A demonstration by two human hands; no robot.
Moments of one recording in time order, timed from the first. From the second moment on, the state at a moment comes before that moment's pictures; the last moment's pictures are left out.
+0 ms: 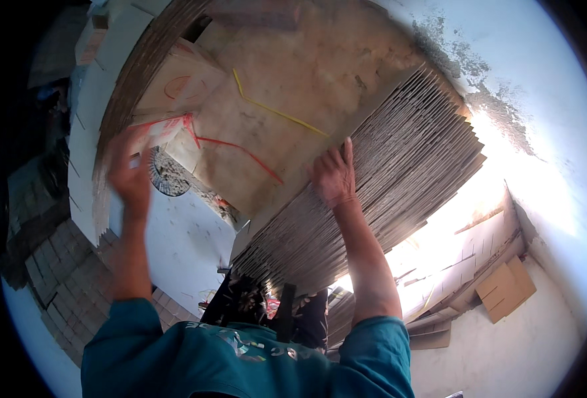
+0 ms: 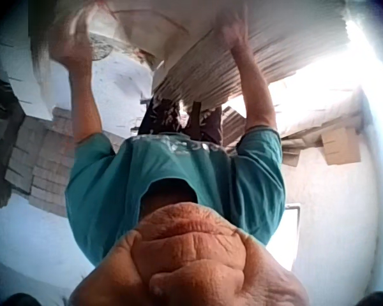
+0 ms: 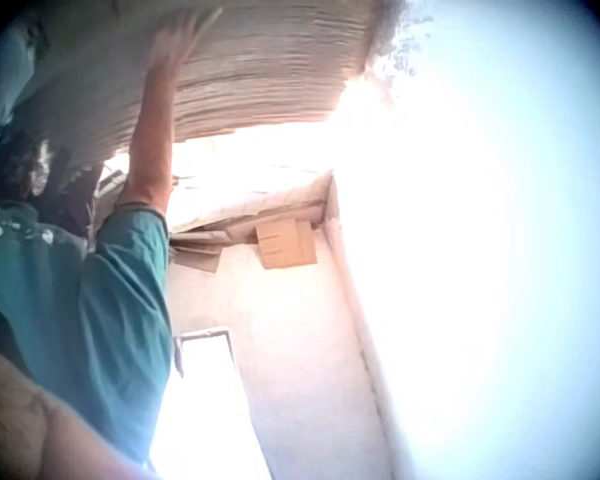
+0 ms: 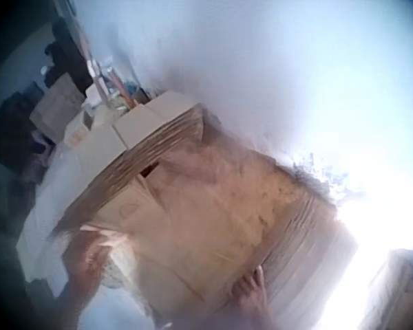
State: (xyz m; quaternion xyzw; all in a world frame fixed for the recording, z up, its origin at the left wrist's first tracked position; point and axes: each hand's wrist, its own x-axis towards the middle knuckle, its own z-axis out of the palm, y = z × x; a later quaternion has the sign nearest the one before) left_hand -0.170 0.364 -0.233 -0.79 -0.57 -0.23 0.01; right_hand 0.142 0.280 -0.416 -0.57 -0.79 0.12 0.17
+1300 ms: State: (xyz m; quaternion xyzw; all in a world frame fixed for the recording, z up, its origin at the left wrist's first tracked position) left_hand 0.045 0.418 -0.410 -0.54 -0.42 -0.27 -0.68; right_hand 0.144 0.283 -0.426 -0.56 -0.79 0.15 0.23
